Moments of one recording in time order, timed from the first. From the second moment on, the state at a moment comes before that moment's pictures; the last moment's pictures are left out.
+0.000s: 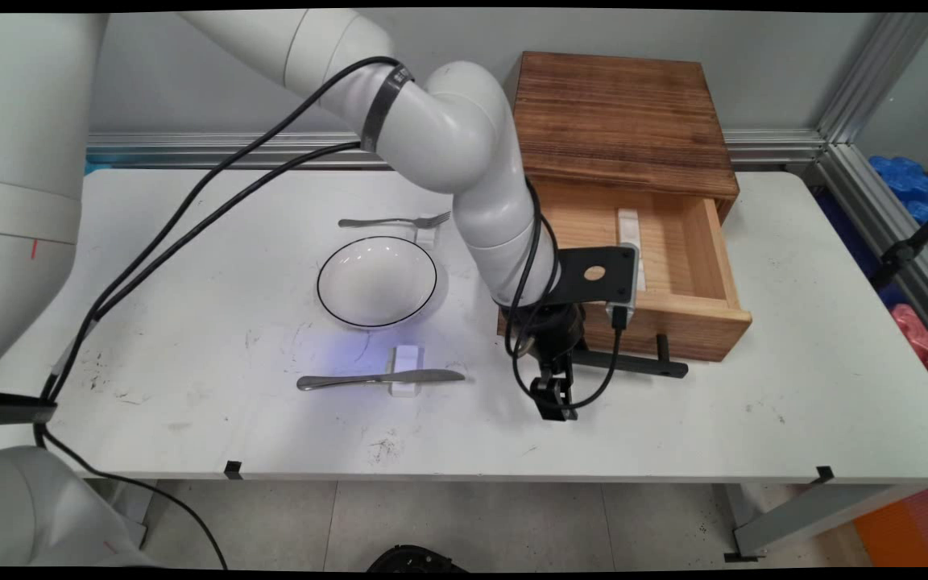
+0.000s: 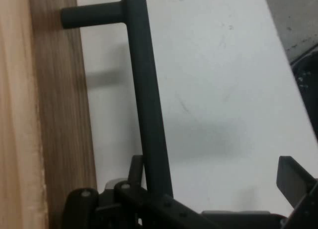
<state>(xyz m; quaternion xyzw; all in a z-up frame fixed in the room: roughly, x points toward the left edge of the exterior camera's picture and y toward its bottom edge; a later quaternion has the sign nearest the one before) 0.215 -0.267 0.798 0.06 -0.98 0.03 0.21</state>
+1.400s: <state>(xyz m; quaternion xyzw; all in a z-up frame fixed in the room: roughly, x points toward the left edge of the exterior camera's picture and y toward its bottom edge) 0.207 -0.213 0.807 0.05 -0.98 0.01 0.21</state>
